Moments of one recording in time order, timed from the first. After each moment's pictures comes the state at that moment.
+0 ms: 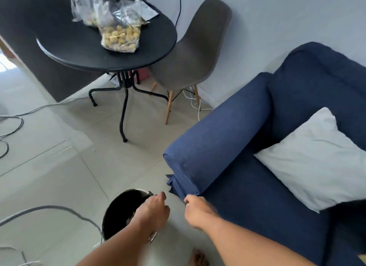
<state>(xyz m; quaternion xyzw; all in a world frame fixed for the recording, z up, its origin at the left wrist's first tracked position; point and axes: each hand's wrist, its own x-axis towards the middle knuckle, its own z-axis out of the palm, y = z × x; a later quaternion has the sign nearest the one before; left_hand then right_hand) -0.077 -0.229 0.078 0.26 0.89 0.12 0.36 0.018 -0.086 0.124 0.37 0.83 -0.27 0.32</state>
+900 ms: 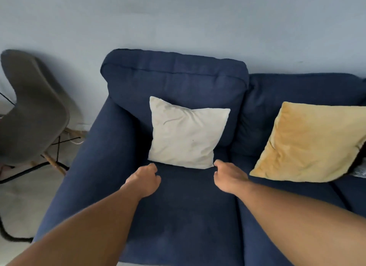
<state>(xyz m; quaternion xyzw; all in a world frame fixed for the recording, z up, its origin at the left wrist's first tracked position) 0.088 0.163 0.214 0.55 0.78 0.00 0.30 0.372 0.233 0.230 0.64 0.73 -0.24 0.11</state>
